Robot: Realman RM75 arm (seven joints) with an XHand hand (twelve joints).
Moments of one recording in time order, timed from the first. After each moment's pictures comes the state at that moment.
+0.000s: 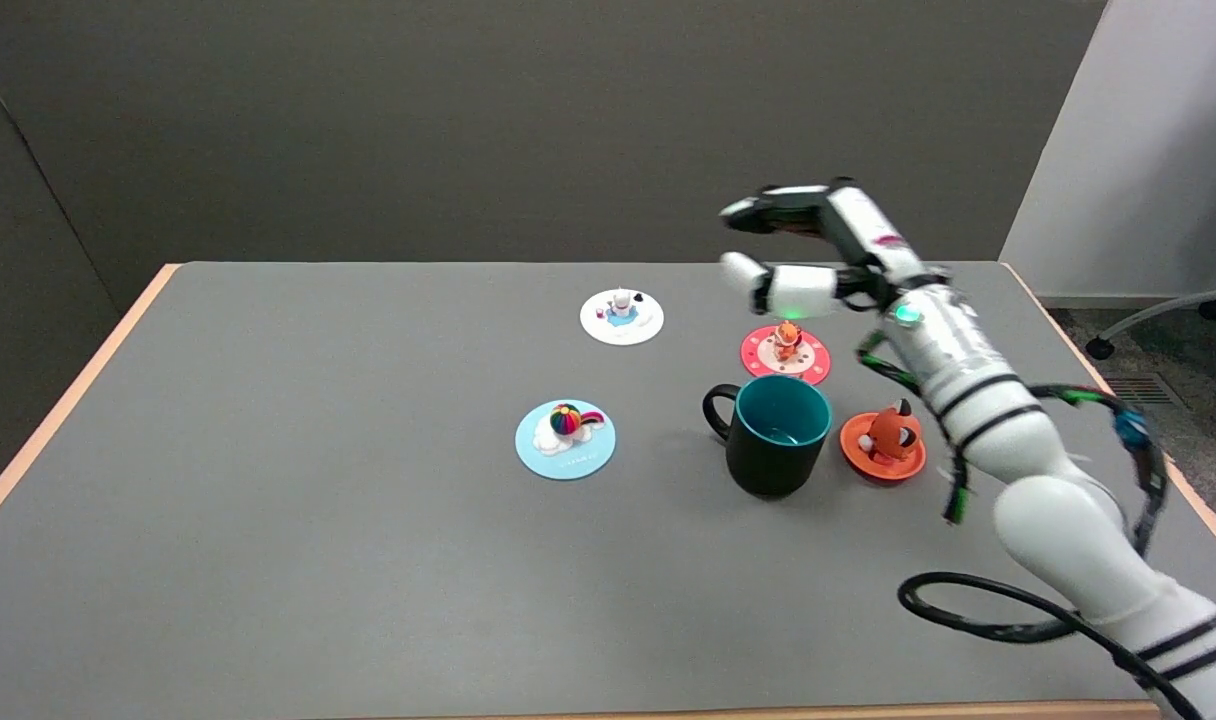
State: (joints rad) arm -0.11 -1.12 1.66 -1.78 -2.11 0.12 0.28
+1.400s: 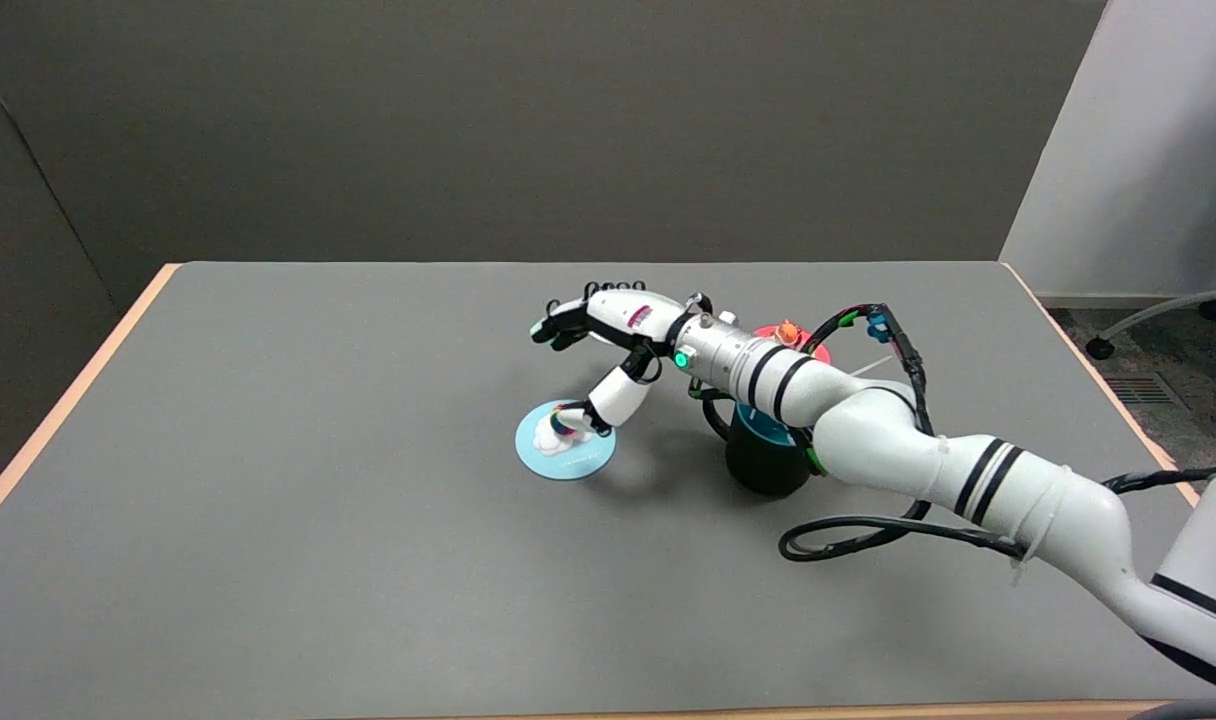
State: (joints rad) arm 0.52 -1.01 0.85 -1.27 -2.13 -0.02 0.16
